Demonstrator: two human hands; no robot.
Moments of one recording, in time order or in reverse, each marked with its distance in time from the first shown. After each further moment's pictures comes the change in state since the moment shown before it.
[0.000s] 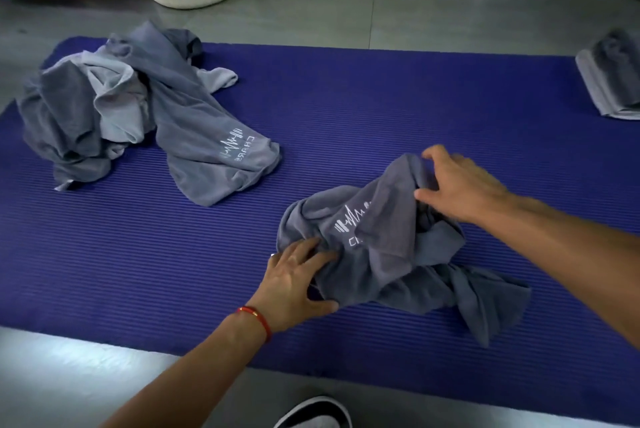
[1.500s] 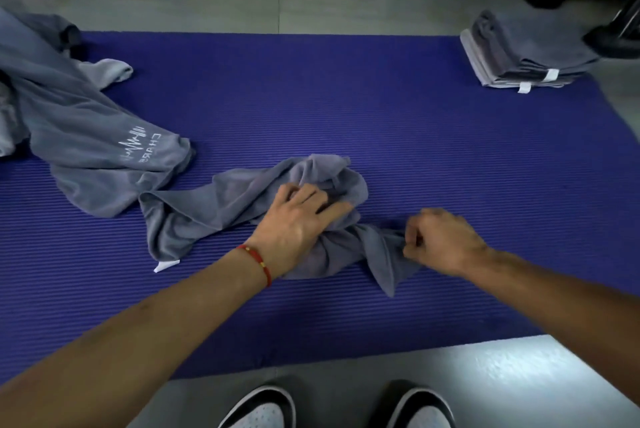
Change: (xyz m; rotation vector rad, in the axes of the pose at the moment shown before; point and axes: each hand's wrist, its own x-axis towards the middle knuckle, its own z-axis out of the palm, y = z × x) left_hand 0.098 0.093 -0.005 0.373 0.435 0.683; right_hand -0.105 0.095 0.050 -0.101 -0.140 0.074
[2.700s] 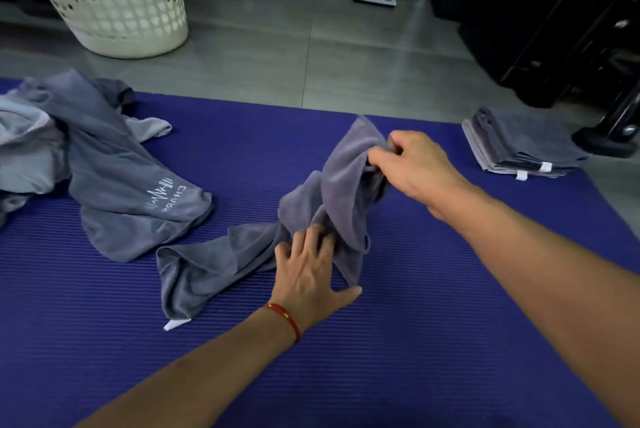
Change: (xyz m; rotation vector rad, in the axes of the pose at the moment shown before) left_hand 0.026 0.016 -0.003 -0.072 -0.084 -0.609; right_hand 0.044 -0.098 -0.187 0.591 0.495 0.030
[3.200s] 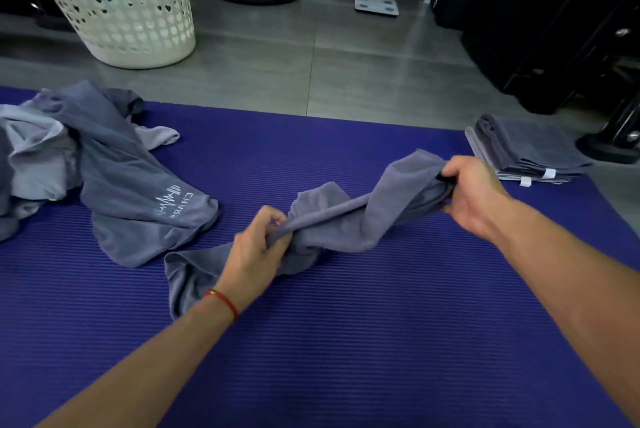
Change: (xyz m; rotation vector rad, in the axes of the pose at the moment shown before) left_hand 0.003 -0.060 -0.073 -0.765 0.111 -0.200; right_hand 0.013 0.069 -0.021 0.866 -0.017 0.379
